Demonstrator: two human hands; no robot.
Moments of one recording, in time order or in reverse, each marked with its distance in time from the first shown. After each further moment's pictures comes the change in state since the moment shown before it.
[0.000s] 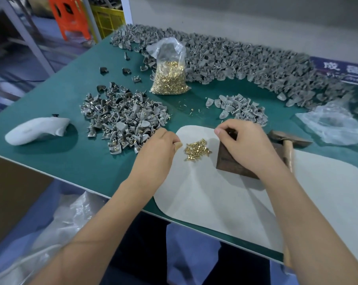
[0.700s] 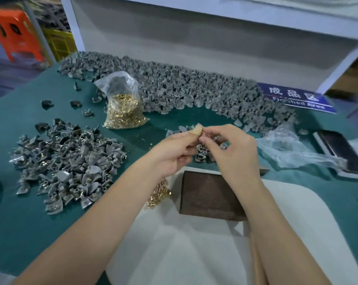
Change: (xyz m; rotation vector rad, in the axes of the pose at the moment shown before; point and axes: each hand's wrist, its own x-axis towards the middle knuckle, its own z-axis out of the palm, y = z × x) left_hand 0.132 0.096 0.040 -1.413 -0.605 -0.381; right_hand 0.031 0.025 -0.035 0.088 0.497 -0.118
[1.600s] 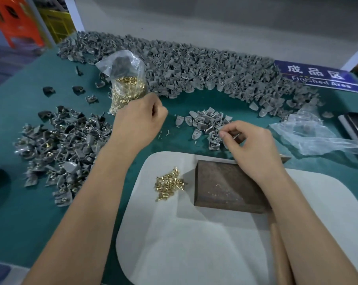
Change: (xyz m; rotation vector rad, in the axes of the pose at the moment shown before) left_hand -0.016 0.035 -0.078 1.467 0.643 0.528; right_hand -0.007 0.034 0.001 -0.120 -0.206 0.174
